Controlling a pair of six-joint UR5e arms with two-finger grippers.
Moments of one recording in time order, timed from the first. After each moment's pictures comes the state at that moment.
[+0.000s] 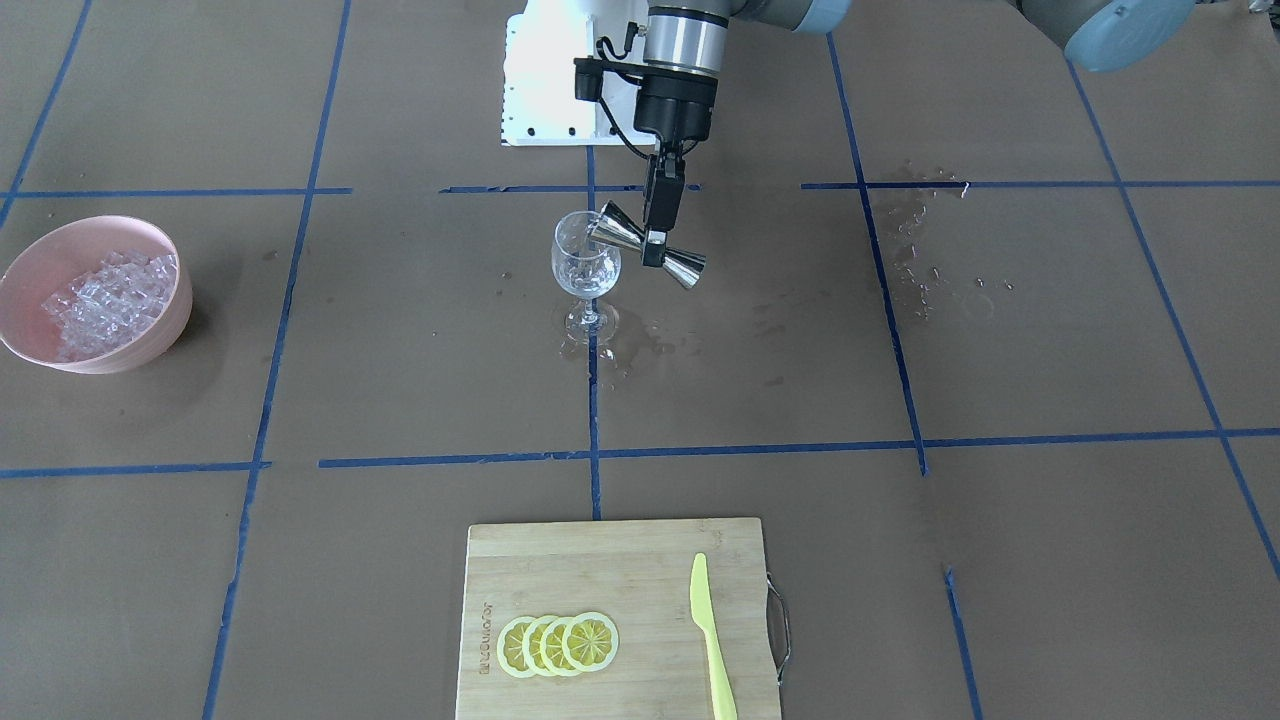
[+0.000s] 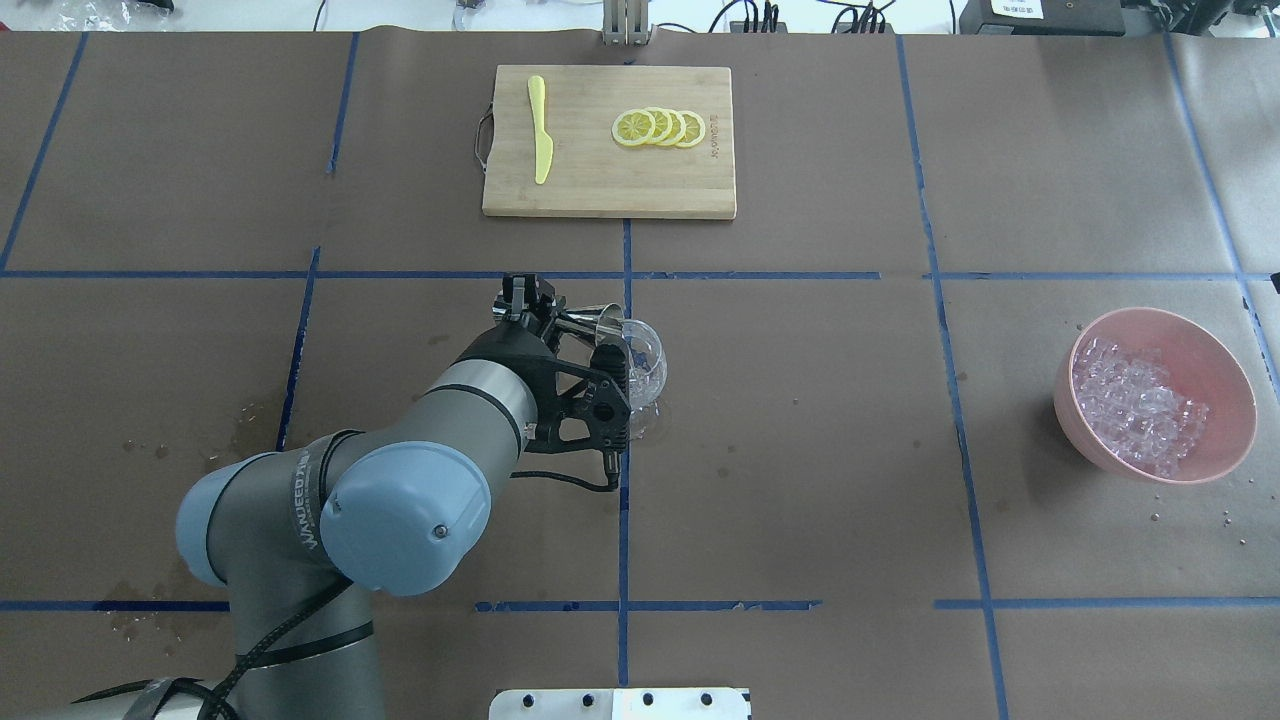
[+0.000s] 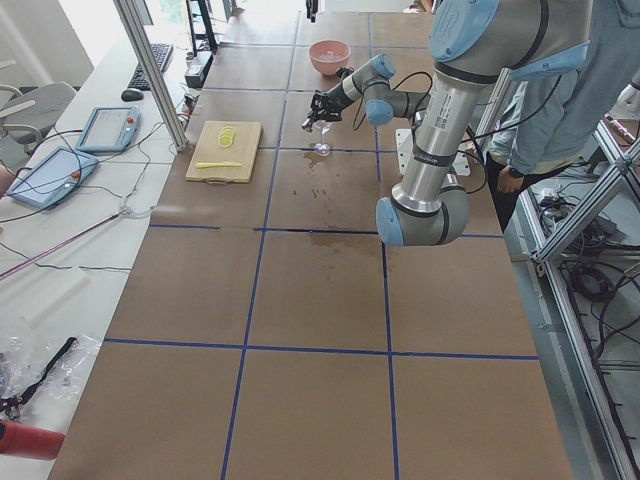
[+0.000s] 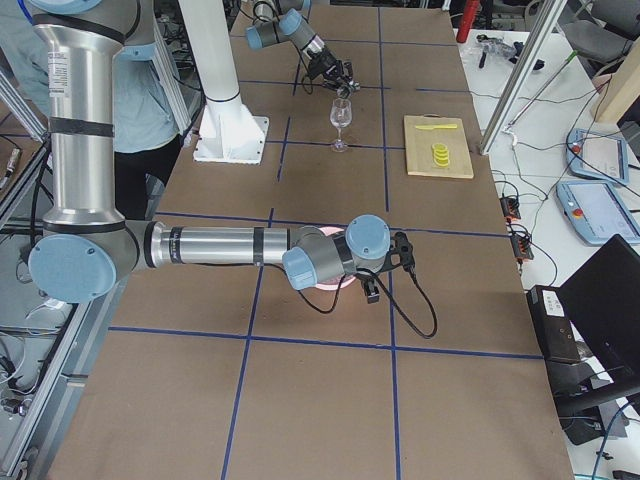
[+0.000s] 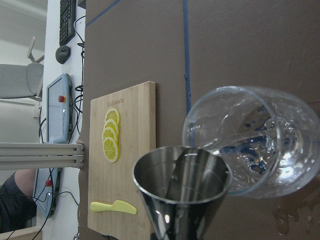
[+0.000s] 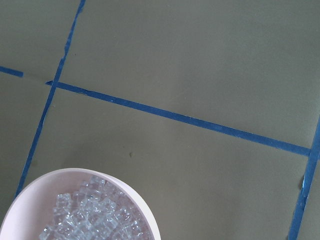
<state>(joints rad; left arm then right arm) -0.30 -2.15 -1.95 -1.73 -1.04 0.40 1.43 -1.62 1.63 -1.20 2.56 0.12</state>
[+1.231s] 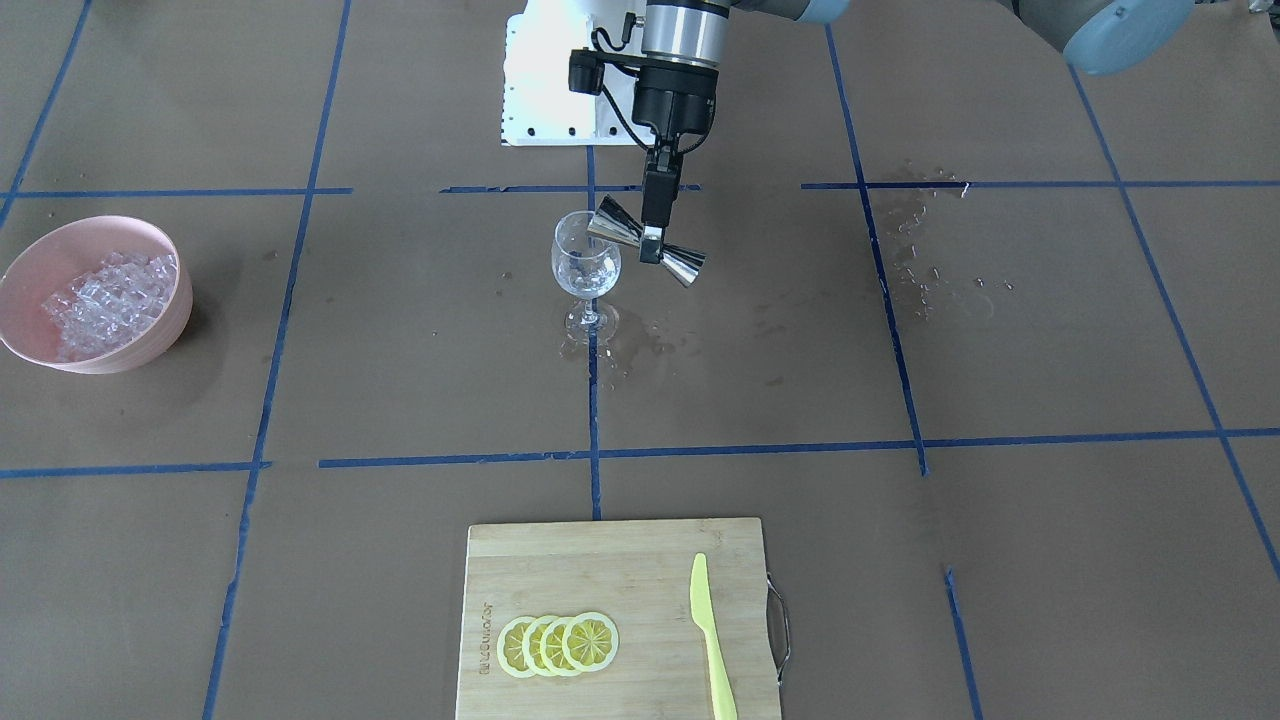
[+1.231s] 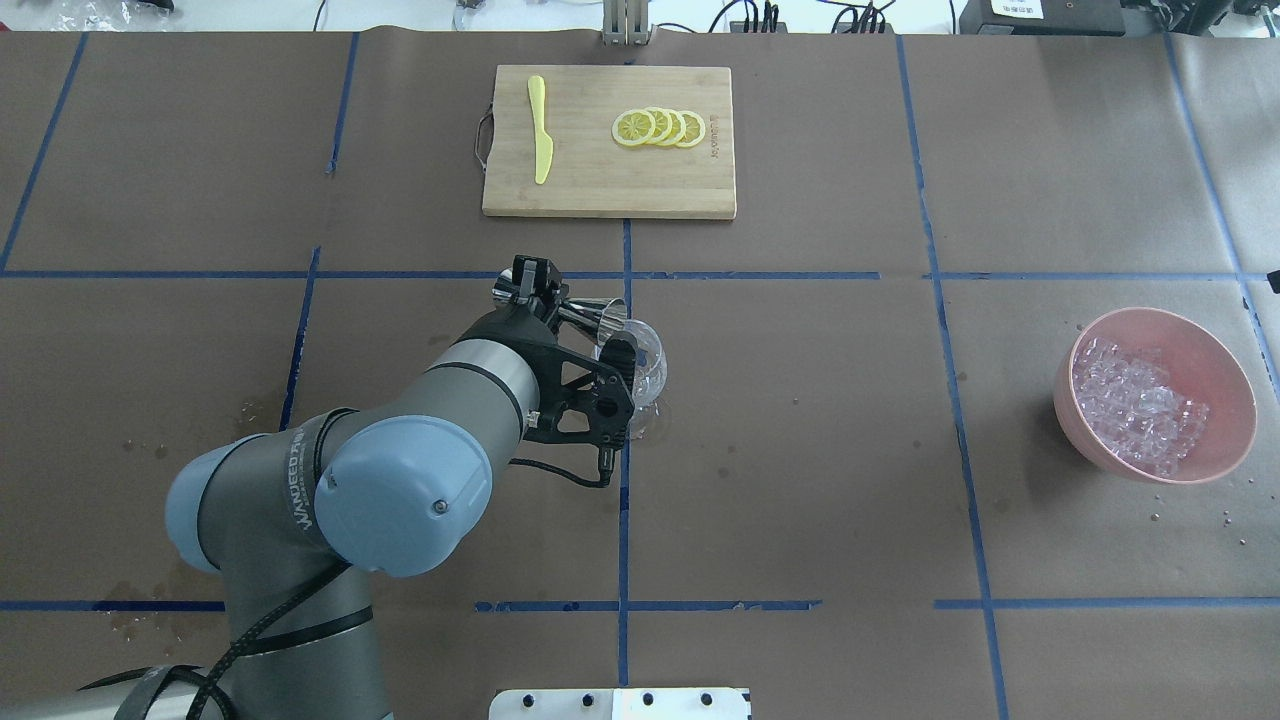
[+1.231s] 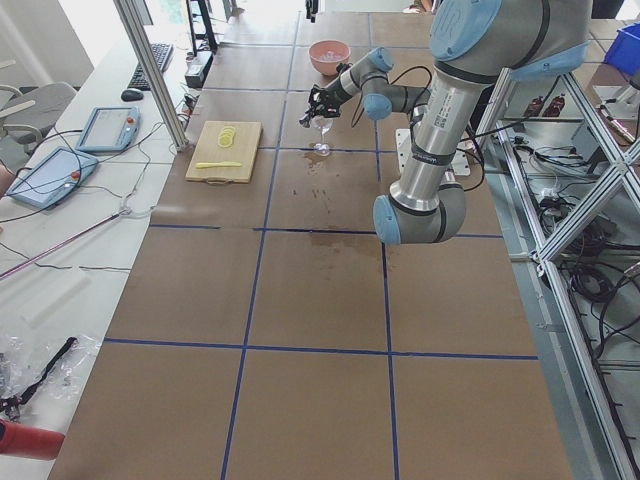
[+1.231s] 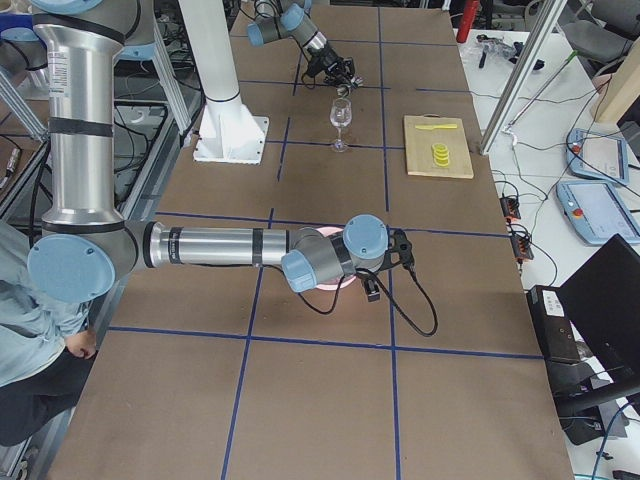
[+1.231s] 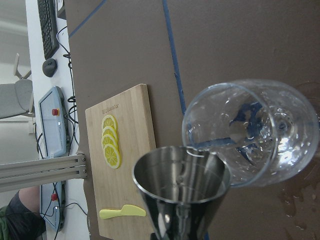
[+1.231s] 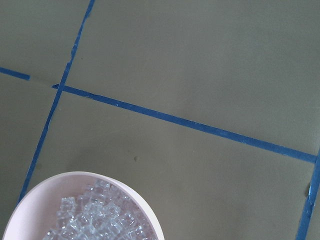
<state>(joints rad) -0.32 -2.16 -1.97 -1.72 -1.07 0.42 1.43 -1.62 1.62 -1.14 2.57 0.15</state>
